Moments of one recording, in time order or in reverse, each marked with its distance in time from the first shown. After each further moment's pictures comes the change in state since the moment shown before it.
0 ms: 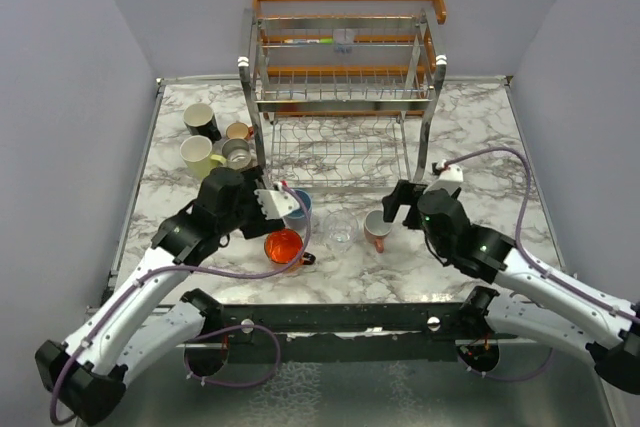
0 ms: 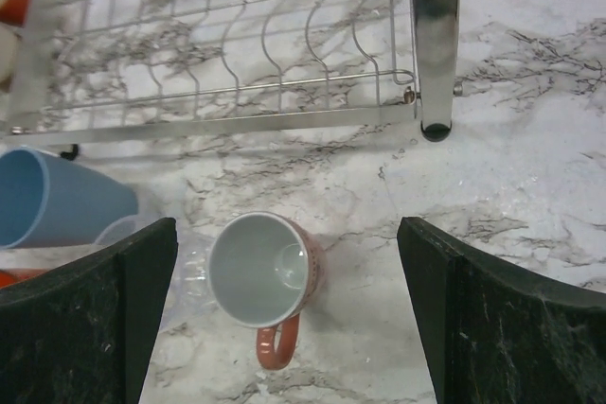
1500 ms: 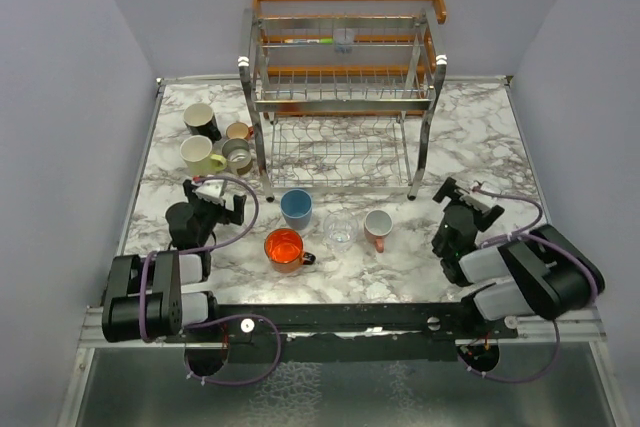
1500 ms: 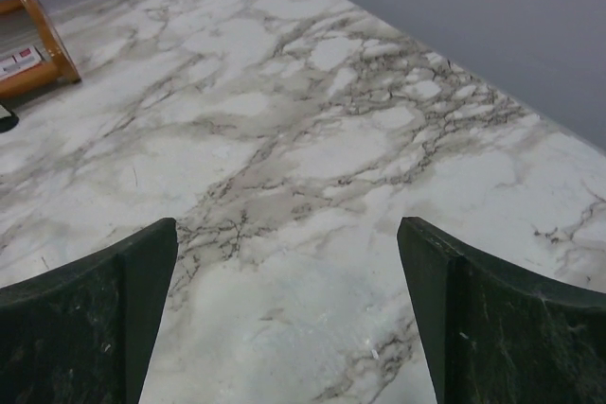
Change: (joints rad) left arm 0.739 0.388 -0.754 1.640 0.332 -0.616; right arm -0.438 0.546 -0.539 1.453 0.448 -0.448
